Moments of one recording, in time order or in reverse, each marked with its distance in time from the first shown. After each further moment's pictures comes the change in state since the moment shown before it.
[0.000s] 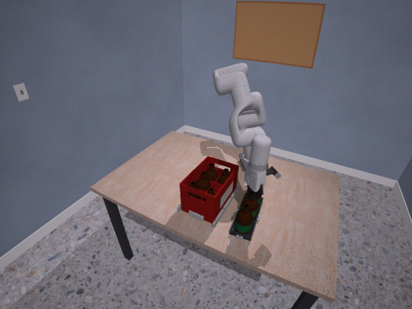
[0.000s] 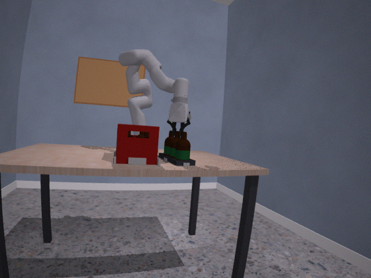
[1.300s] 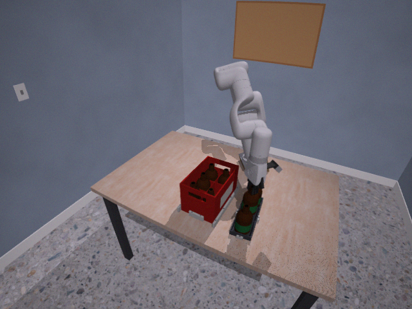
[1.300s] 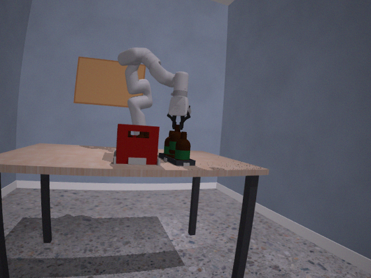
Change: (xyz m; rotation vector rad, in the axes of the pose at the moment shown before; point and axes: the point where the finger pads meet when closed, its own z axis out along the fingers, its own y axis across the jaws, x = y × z) arm -0.002 -0.002 -0.034 -0.003 -0.001 0.000
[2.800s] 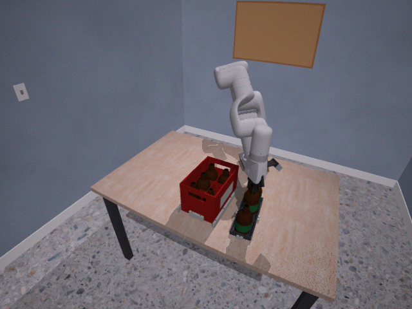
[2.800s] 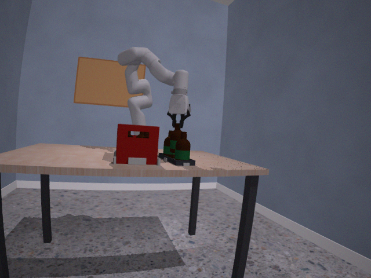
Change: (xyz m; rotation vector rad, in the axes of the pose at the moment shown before) arm 0.000 -0.001 -0.009 0.000 0.000 0.000
